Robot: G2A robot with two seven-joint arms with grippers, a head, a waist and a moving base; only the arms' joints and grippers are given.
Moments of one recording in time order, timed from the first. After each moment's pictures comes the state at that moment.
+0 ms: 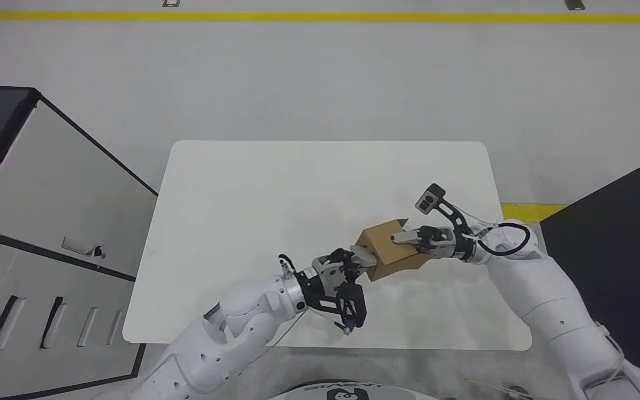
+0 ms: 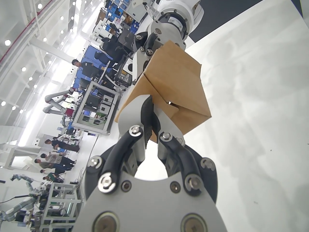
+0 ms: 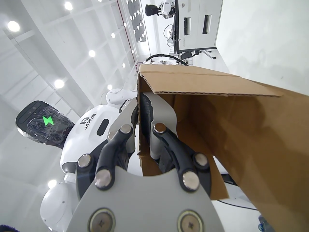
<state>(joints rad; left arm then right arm) 1.53 -1.11 -0.90 -1.94 2.29 -0.28 0.27 -1.21 -0.97 1.09 -1.22 0.88 -0.20 1.49</state>
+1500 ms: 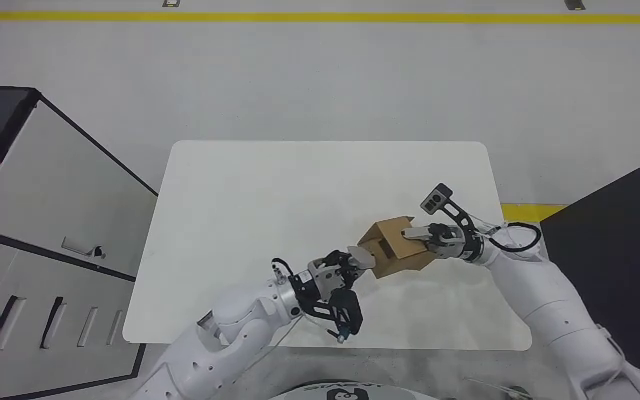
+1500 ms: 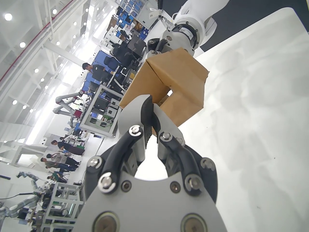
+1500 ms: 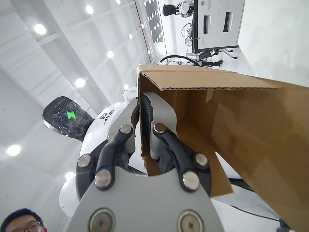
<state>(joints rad) 1.58 -1.10 -0.93 -1.99 2.28 -0.24 0.30 -1.22 -0.96 1.09 -1.20 1.01 -0.17 1.53</state>
